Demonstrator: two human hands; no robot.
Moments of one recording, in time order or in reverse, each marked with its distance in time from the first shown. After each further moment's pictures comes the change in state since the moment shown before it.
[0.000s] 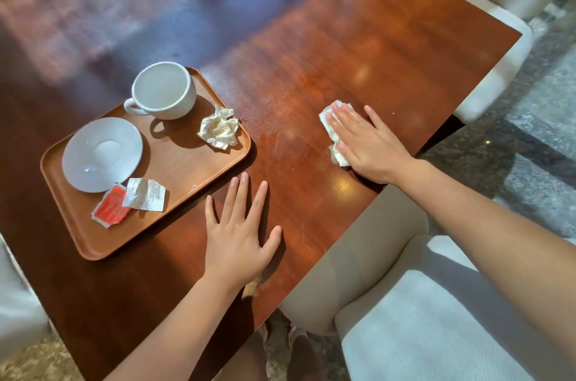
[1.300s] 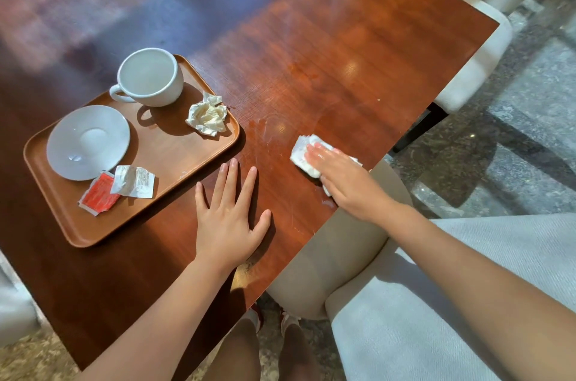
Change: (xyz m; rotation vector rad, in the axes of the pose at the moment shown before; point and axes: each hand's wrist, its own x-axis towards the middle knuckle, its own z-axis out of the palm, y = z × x) left_hand 0.000 0.001 -0.002 -0.010 0.007 0.007; right_hand -0.061 -0.053 0.012 0.520 0.082 -0.052
